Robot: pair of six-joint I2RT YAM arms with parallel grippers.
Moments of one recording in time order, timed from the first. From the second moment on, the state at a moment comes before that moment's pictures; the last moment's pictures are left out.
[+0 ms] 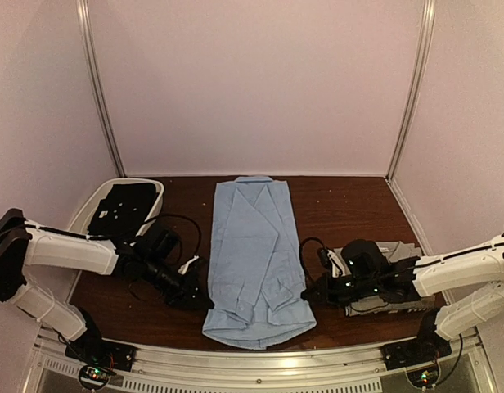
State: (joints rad) left arm -0.76 1.41 0.60 -0.18 0.75 -0.84; right arm 0.94 1.25 0.43 0.12 -0.23 1.00
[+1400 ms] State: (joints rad) left arm -0.45 1.80 0.82 0.34 0.76 -1.12; right arm 0.57 1.78 0.82 0.38 -0.30 0.93
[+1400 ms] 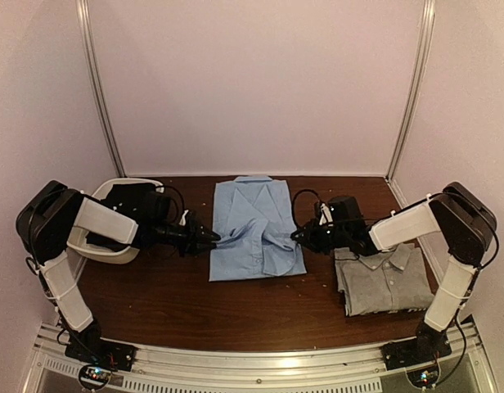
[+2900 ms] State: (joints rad) left arm -0.83 2.24 1.90 -0.71 -0.02 -0.41; right arm 0.82 1.40 0.73 -0.04 -0.07 0.71
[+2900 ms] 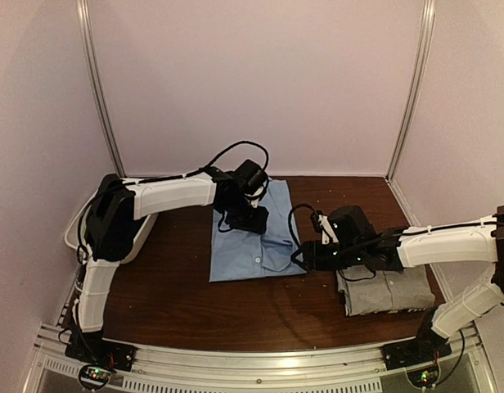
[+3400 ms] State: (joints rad) left arm -0.83 2.24 1.93 -0.78 -0.09 -0.38; right arm 0.84 1.42 0.71 0.01 -0.07 0.74
